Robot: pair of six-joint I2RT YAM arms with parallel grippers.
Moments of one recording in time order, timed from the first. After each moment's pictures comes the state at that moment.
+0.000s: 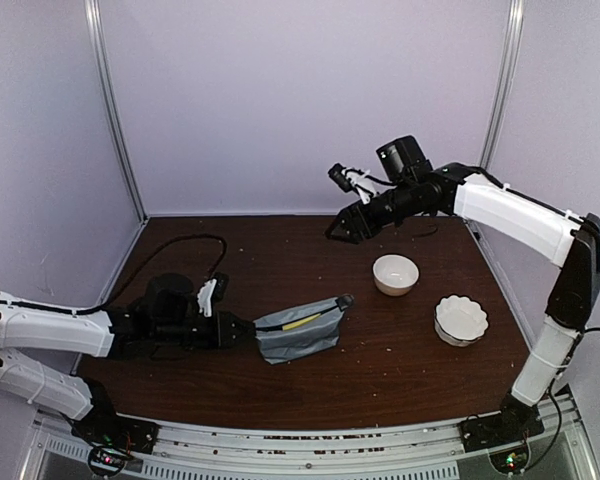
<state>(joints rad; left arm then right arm) -0.85 1.21 0.47 0.20 0.19 -0.78 0.61 1.73 1.65 -0.64 -0.39 -0.05</state>
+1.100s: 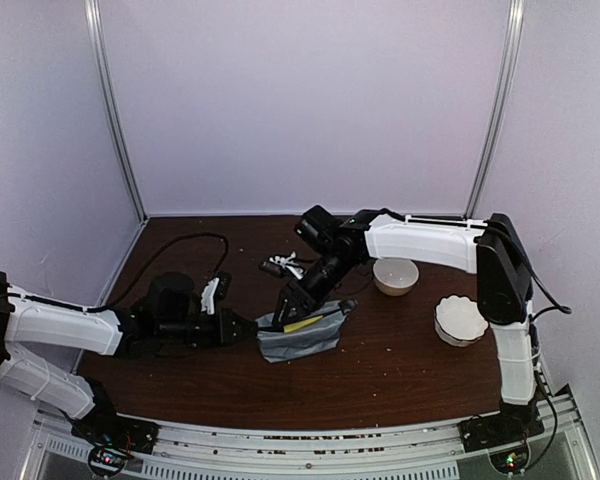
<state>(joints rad) -0.81 1.28 0.46 0.32 0.27 -0.81 0.86 2.12 1.78 -0.80 -0.75 0.03</state>
